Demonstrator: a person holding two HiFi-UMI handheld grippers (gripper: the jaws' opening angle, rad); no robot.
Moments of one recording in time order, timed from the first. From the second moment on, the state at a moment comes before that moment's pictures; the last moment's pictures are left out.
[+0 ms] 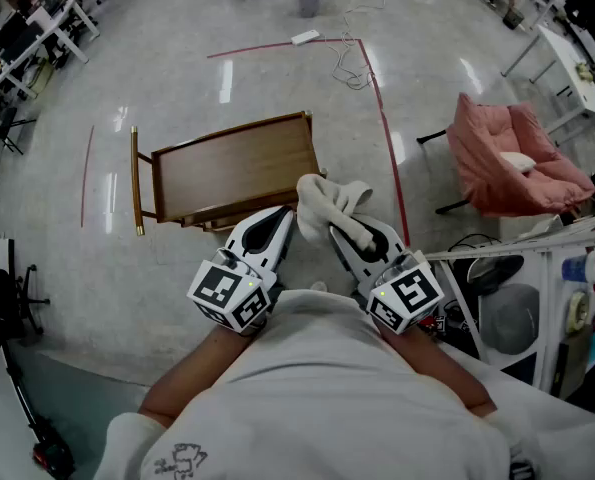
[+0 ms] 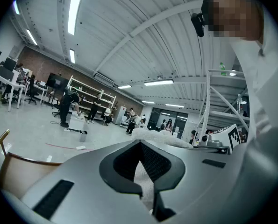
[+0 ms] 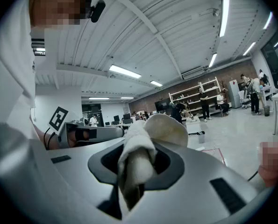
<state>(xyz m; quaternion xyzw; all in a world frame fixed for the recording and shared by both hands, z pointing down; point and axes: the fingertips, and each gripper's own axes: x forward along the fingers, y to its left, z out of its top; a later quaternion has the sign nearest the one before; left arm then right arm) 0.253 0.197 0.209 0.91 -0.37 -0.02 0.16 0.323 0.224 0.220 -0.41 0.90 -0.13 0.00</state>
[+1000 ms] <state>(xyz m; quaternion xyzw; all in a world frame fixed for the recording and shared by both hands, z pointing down) 0.189 0.160 0.216 0.91 -0.38 -0.04 0.18 0.266 0.187 0.239 -0.41 0.90 -0.14 -0.03</state>
